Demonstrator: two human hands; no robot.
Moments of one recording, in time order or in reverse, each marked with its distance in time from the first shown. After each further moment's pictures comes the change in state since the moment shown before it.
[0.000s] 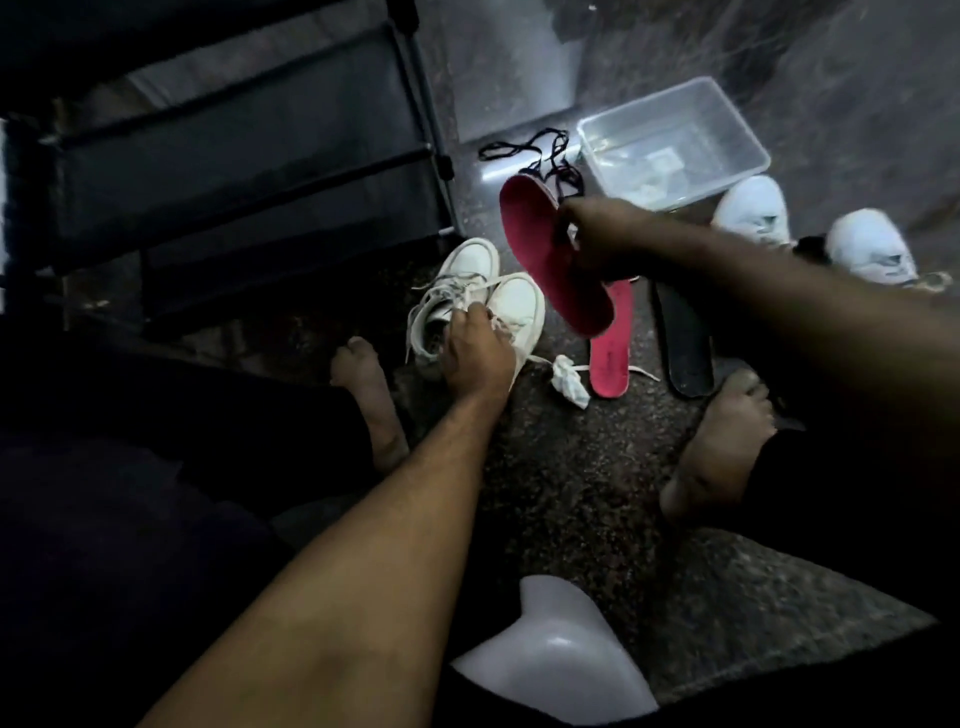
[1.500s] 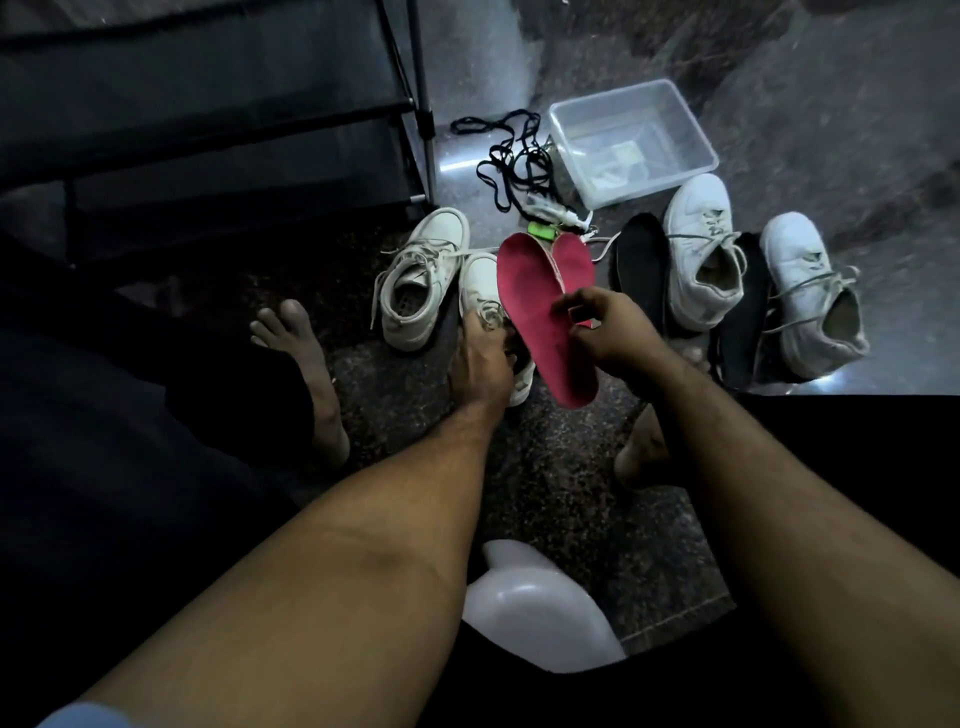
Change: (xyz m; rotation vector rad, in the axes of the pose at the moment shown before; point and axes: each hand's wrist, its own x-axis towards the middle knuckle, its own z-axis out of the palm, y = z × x) left_hand -0.050 -0.028 0.055 -0.231 -0.101 0.019; right_hand -0.106 0.014 0.118 0.612 0.231 0.255
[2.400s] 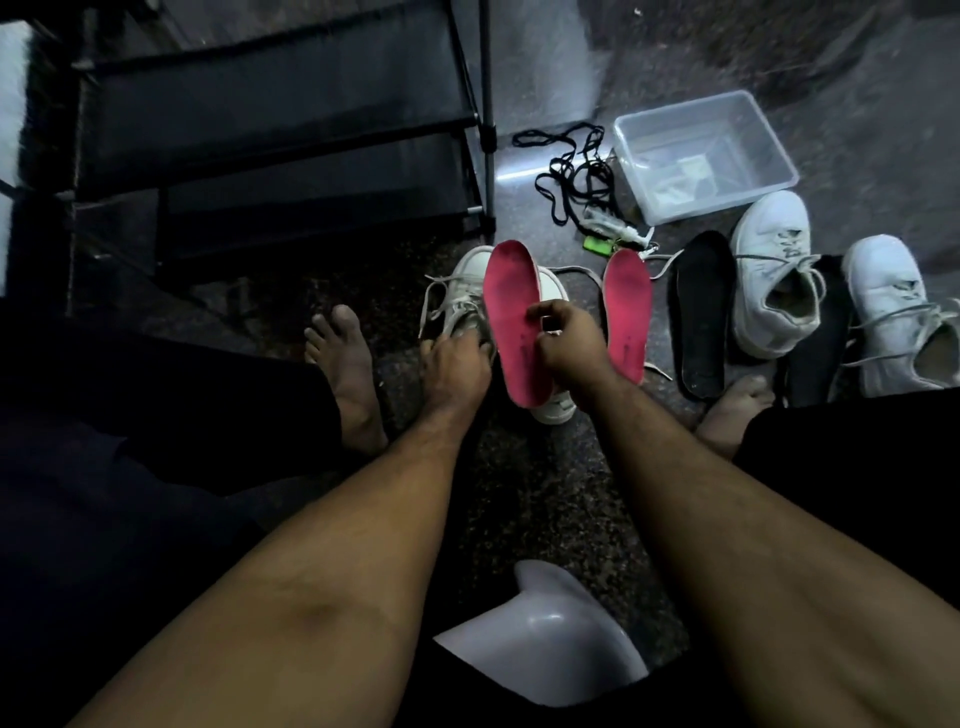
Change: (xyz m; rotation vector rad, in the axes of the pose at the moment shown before) left_hand 0.022 -0.039 -0.075 0.430 0.025 0.083; right_hand 0.041 -0.026 0.099 0.192 0.030 0.046
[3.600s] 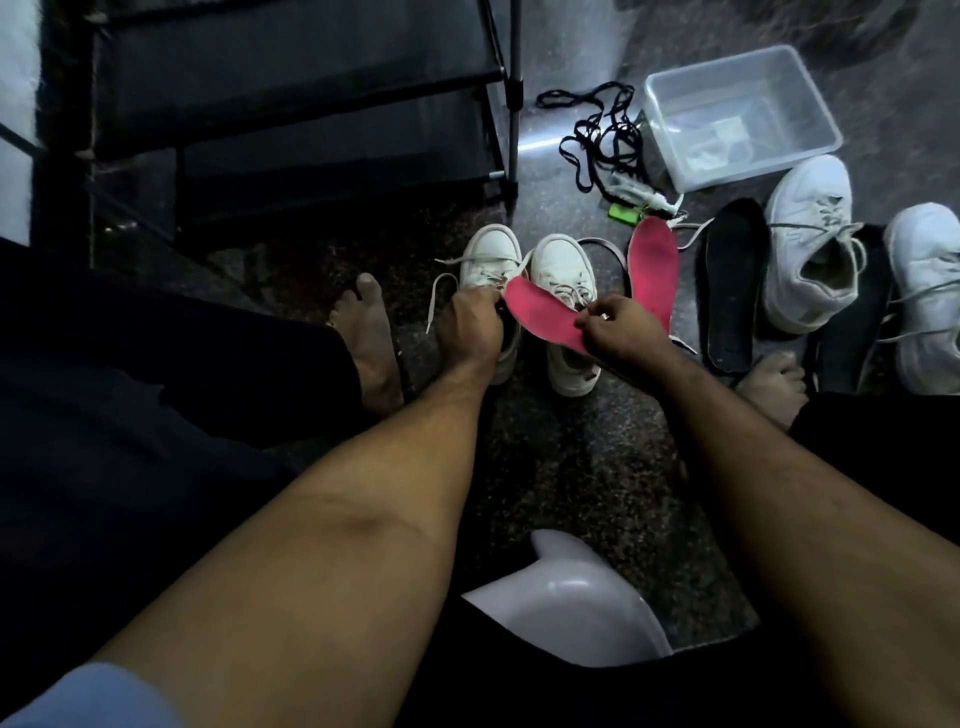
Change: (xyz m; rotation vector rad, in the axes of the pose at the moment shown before) left_hand 0.011 0.000 -0.009 -0.211 -0.015 -0.143; right_hand -0.015 0.013 -0.034 -0.323 -0.098 0.064
